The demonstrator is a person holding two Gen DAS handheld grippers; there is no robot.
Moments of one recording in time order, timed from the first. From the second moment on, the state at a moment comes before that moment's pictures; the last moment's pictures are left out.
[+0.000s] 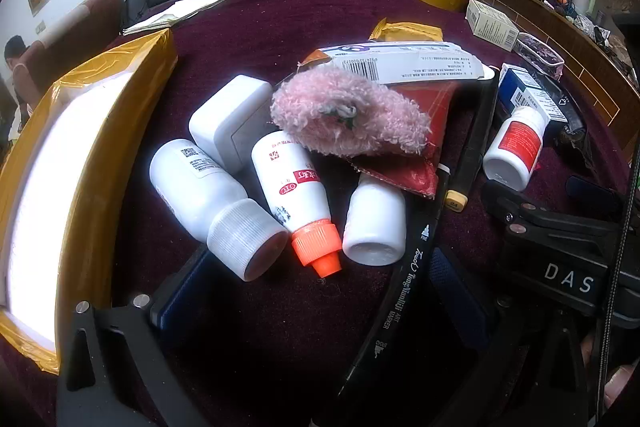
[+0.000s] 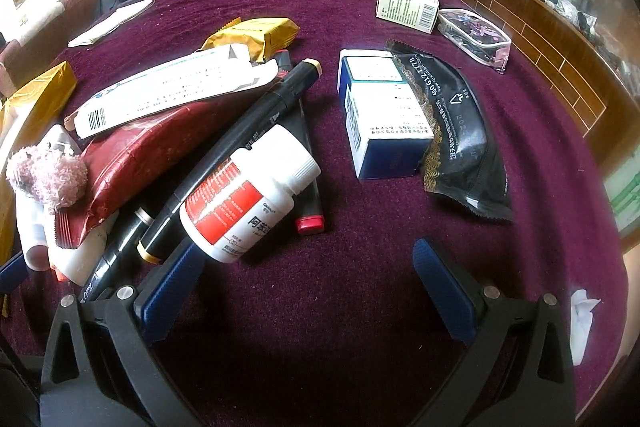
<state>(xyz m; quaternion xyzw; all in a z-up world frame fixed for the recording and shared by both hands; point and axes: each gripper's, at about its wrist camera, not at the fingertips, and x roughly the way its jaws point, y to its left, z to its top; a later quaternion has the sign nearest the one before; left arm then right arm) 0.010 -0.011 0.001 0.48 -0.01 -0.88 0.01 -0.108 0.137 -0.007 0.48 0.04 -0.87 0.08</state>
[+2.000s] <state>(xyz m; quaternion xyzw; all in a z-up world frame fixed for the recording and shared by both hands) 0.025 -0.023 0.081 0.43 0.01 -0.88 -0.20 -0.161 0.278 0.026 0.36 -0.13 -0.92 0.11</state>
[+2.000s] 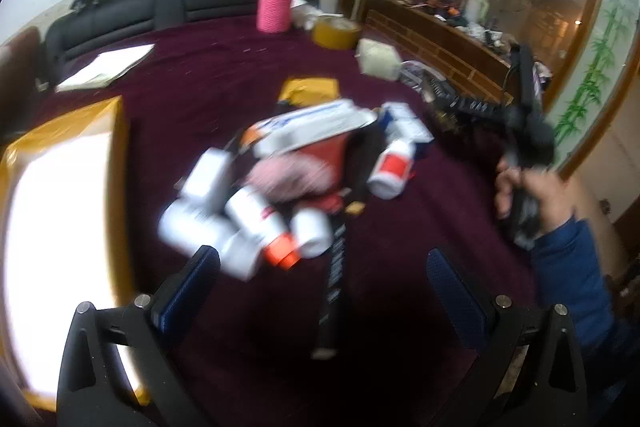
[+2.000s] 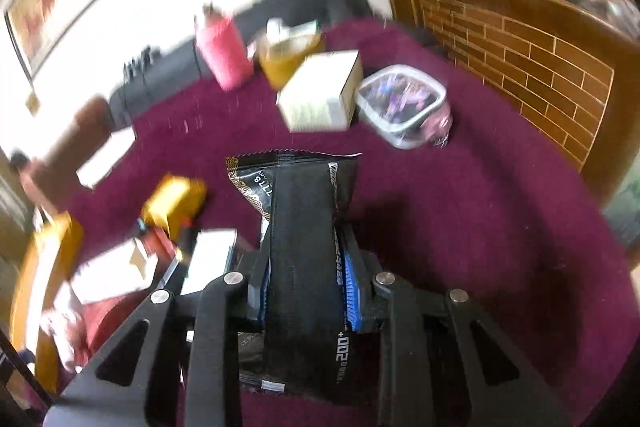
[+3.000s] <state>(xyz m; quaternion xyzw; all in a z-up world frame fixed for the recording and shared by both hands) -0.145 0.168 0.020 0.56 -0.03 -0.80 -0.20 -0.156 0.314 0.042 0.31 -0.21 -0.92 0.11</state>
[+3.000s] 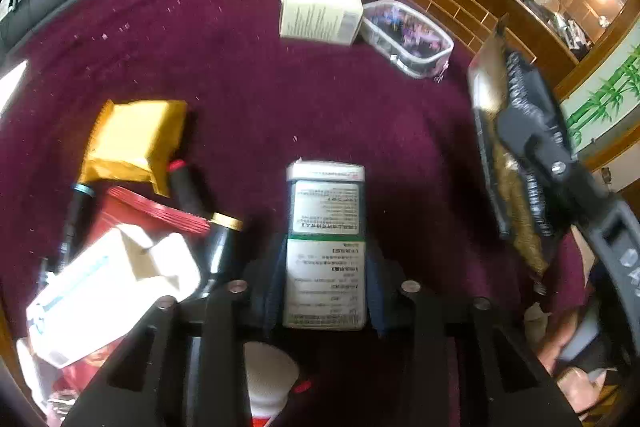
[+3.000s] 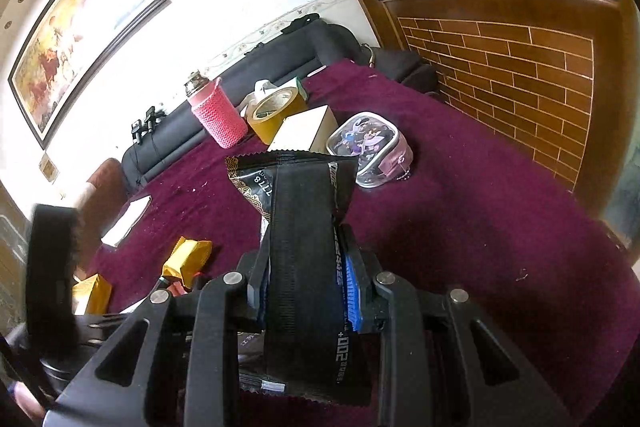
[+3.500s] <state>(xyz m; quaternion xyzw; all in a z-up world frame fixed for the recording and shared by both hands) -0.090 0.128 0.044 0.50 -0.01 -0.84 -0.21 -0.155 0.312 0.043 0.30 -0.21 -0.92 0.11</state>
